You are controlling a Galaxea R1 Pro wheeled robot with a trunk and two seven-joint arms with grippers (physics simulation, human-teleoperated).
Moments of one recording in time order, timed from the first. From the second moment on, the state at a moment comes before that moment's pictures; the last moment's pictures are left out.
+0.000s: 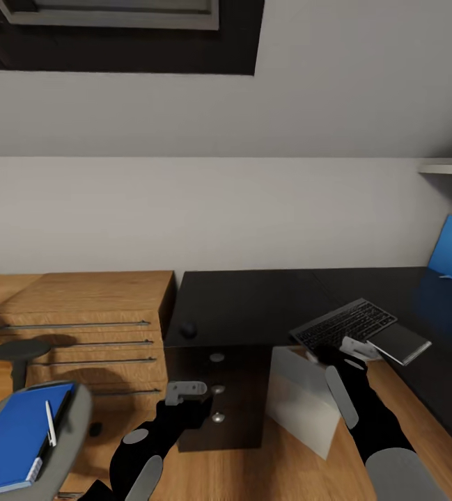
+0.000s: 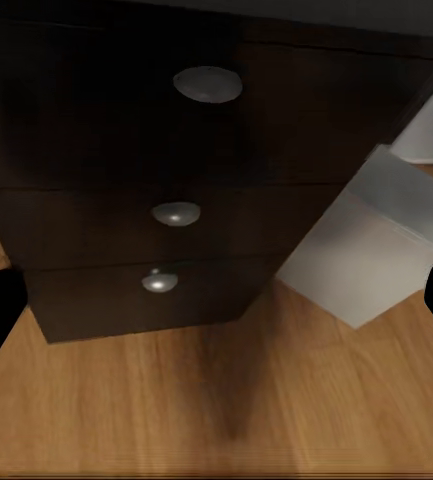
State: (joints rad) left arm -0.17 0.02 -0.45 -1.54 0.48 0.56 0.36; right arm -0.55 -0.02 -0.05 -1.01 -0.35 0.37 -0.52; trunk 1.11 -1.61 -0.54
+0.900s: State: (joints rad) left arm -0.17 0.02 -0.45 -1.54 0.48 0.56 0.36; right arm -0.54 -0.14 -0.06 -1.01 -0.89 0.37 -0.38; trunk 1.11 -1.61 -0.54
